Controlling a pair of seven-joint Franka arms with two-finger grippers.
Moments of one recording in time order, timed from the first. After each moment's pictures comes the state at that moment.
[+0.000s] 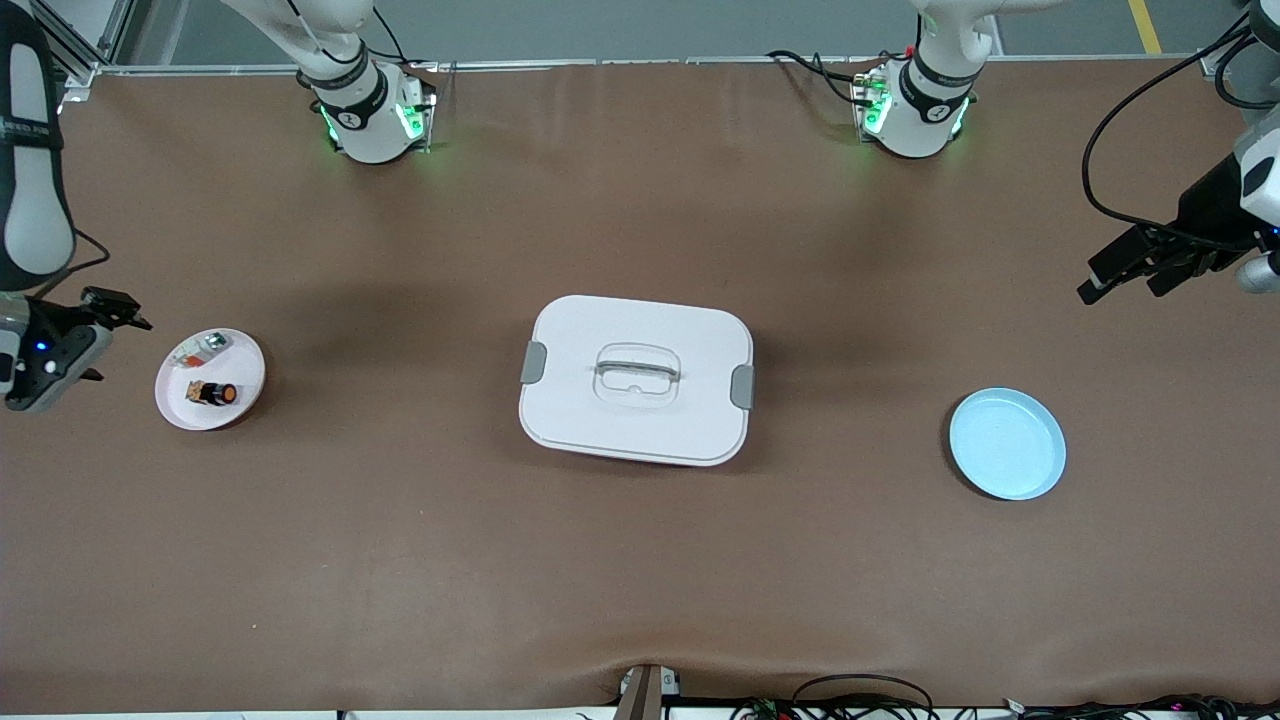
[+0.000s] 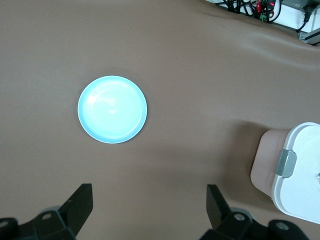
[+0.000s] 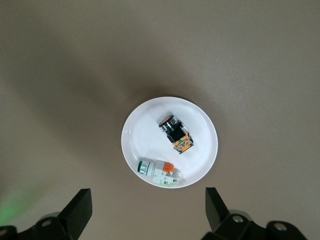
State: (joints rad) left arm 0.01 -0.15 0.02 -1.90 -0.16 1.92 -0.12; right arm -0.30 0.23 -0.02 -1.79 -0.05 1.87 -1.15
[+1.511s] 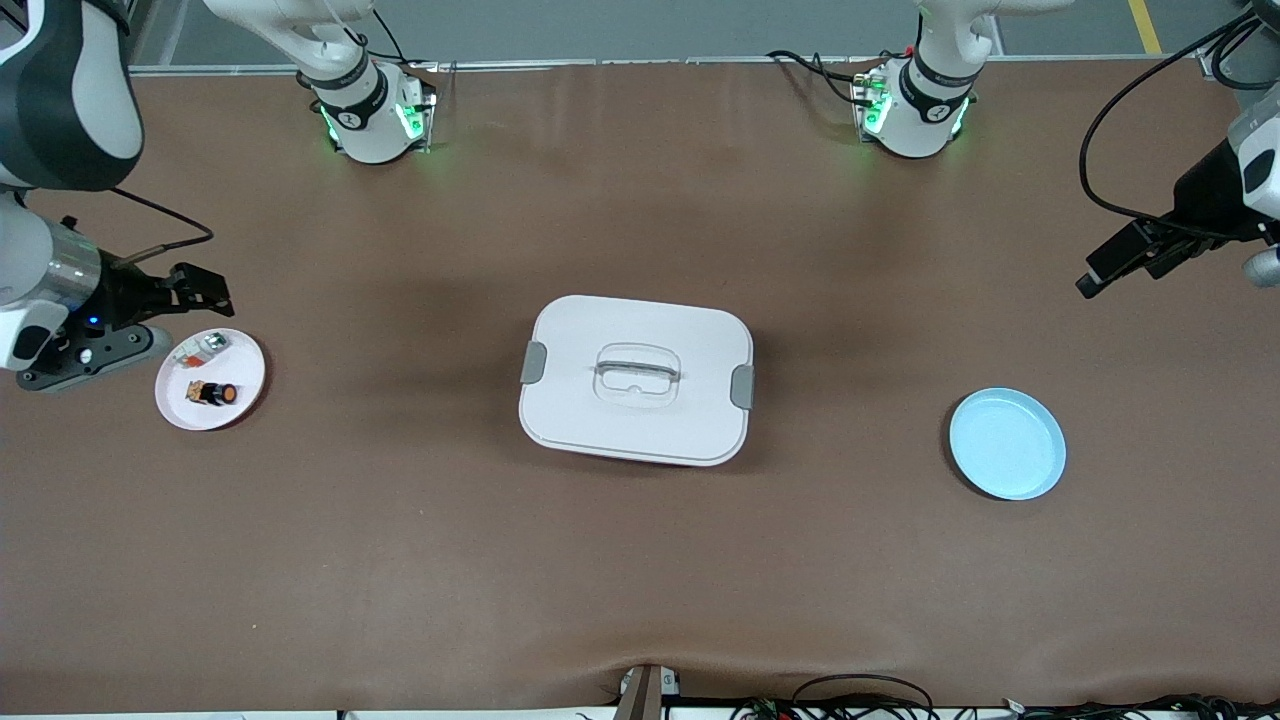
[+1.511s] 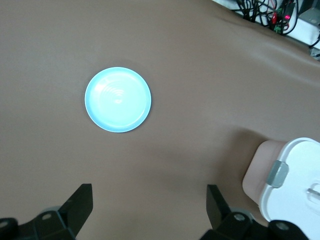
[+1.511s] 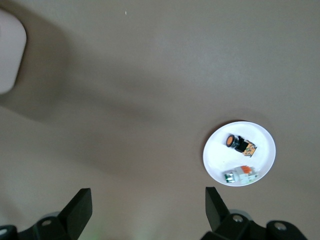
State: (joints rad) left arm -0.06 -0.15 0.04 -1.83 -0.11 1.84 -0.32; right arm 0.03 0.13 0.00 -1.61 0.00 1.60 -0.31
